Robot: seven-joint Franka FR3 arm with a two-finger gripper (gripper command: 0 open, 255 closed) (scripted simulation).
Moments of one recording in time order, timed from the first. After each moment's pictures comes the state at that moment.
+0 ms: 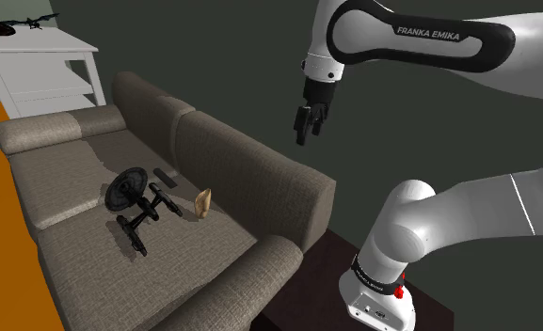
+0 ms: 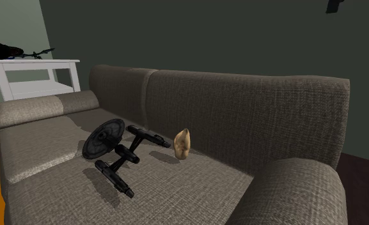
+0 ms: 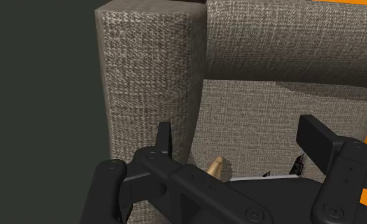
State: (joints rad) arm -0.01 -0.82 -0.02 -2.41 0.00 1.58 -0.06
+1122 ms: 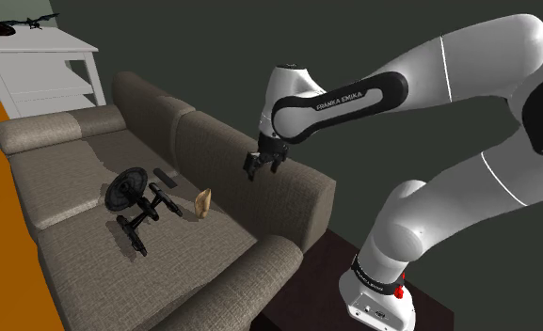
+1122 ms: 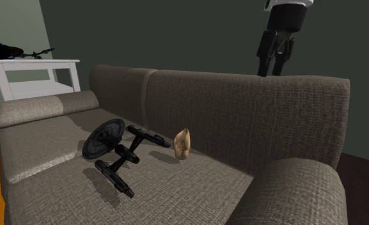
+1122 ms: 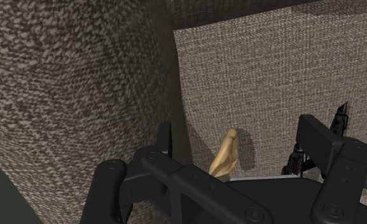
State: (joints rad) arm -0.04 -0.52 0.13 -2.65 0.09 2.26 0.24
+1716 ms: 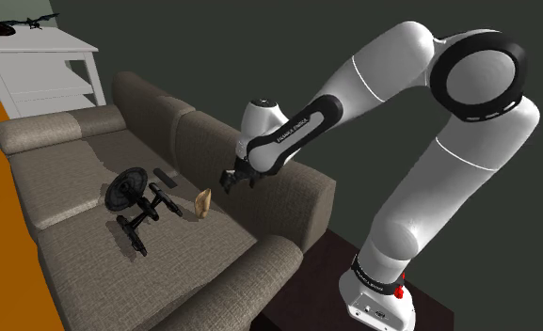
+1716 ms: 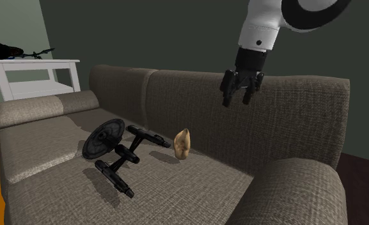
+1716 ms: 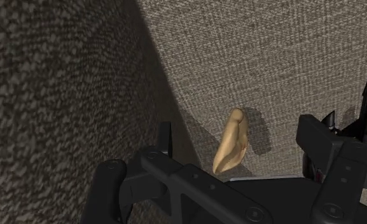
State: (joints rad) arm -0.10 -0.14 0.23 -2.60 0.01 2.66 0.48
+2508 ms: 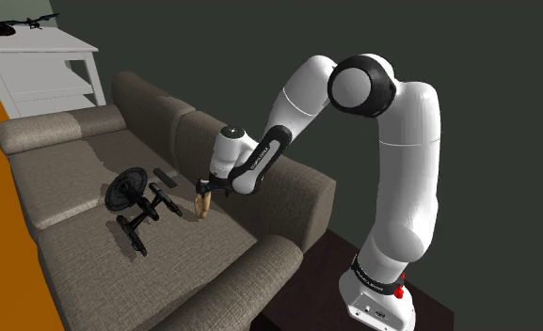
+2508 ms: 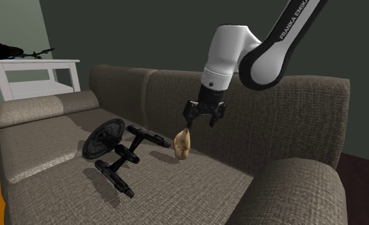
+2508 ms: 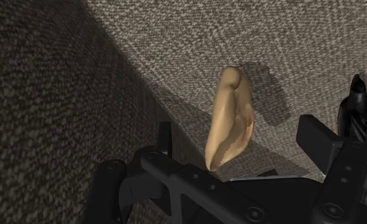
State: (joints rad) arm -0.01 0.38 0.09 -2.26 -0.43 2.92 1.02
